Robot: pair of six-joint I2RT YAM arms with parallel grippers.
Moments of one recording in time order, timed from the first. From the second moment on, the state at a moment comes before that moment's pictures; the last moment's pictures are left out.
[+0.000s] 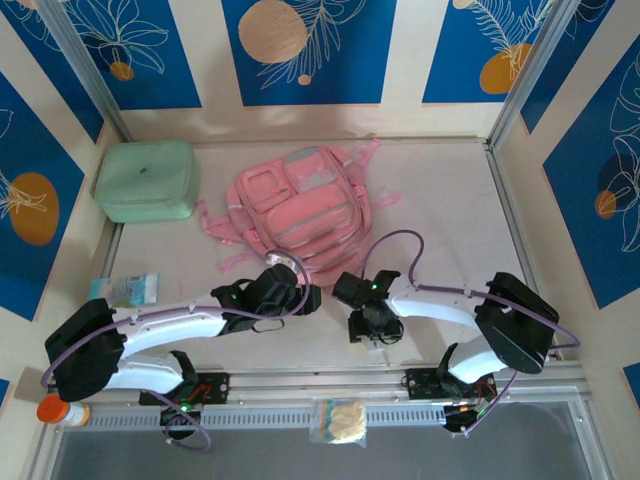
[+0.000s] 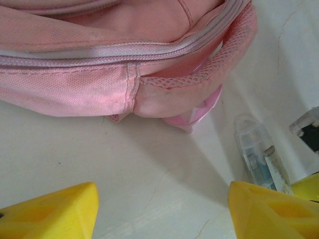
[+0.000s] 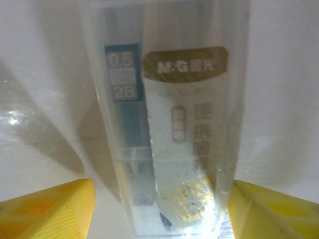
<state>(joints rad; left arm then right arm) -1.00 1.26 0.61 -0.11 -0.14 -0.83 0.99 1.46 0.75 -0.89 0.00 0.93</state>
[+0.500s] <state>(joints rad) -1.00 1.24 0.60 -0.12 -0.16 -0.83 1.00 1.48 0.76 -0.88 0.00 0.94</state>
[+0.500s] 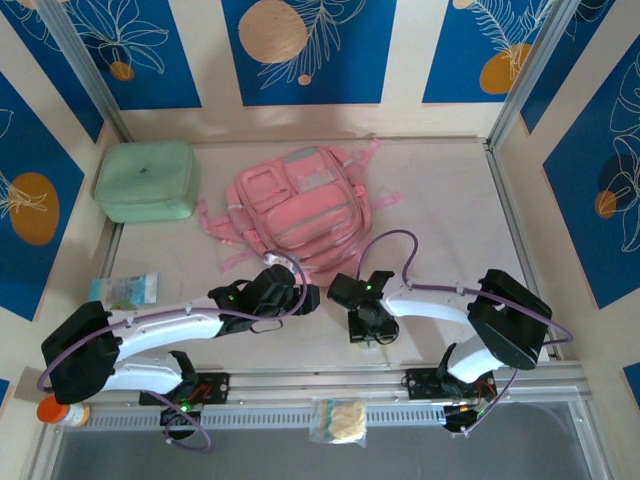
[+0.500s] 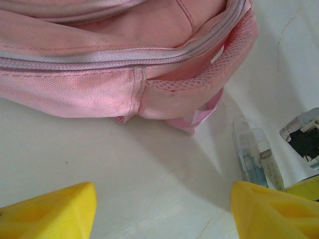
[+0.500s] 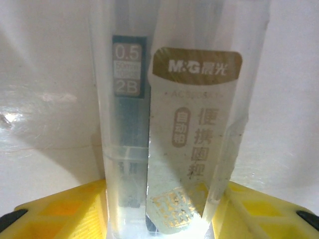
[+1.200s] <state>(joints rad) -0.86 1.32 0.91 -0.31 -0.23 -0.22 0.73 1.09 0.76 -0.99 -0.03 0.81</state>
